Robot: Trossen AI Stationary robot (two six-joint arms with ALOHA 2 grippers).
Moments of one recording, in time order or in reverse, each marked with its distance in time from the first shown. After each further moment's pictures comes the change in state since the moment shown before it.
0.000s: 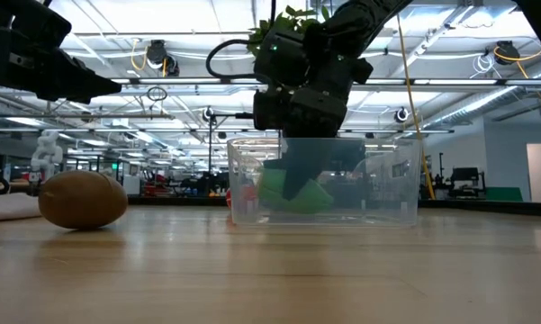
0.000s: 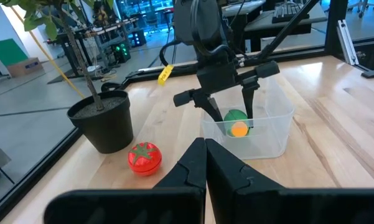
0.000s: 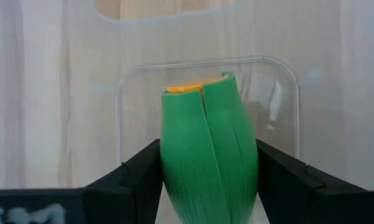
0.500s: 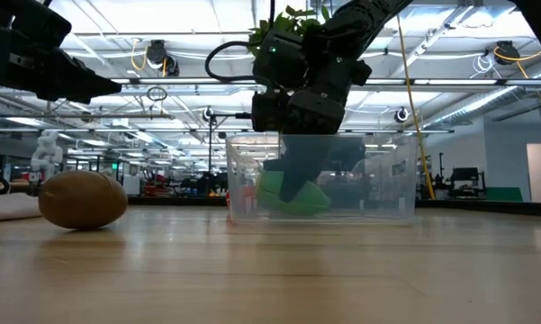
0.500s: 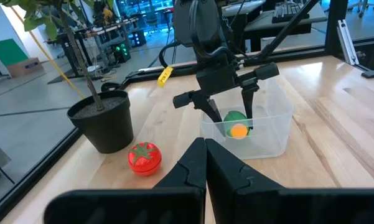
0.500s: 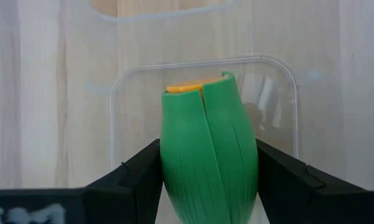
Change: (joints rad) left arm 0.000 0.000 0.000 0.000 0.000 0.000; right arm 0.000 0.016 0.002 0.007 -0.002 -0.003
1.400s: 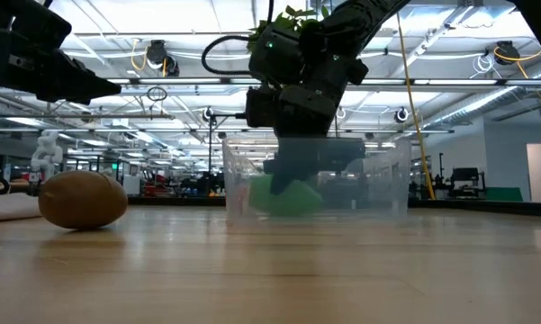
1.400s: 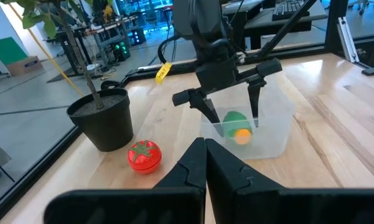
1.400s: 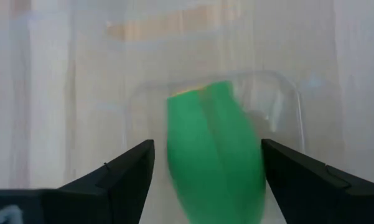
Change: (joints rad) left arm 0.000 0.000 0.000 -0.009 0.000 0.000; right arm 0.007 -0.003 0.023 0.035 0.002 0.020
